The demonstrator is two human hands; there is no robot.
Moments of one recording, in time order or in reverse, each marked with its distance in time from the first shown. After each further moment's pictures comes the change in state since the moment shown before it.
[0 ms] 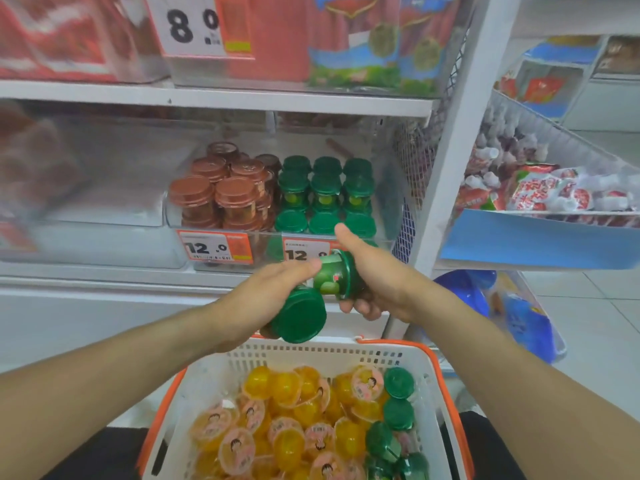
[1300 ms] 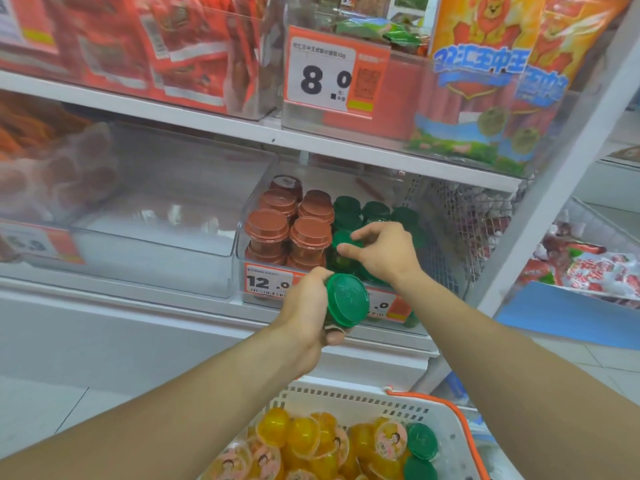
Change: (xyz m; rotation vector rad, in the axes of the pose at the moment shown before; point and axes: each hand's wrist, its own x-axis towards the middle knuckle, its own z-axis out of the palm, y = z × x) left_hand 0.022 0.007 -0.041 -0.777 0.136 -0.122; right_hand 0.113 -0.073 0.027 -0.466 0.671 -0.345
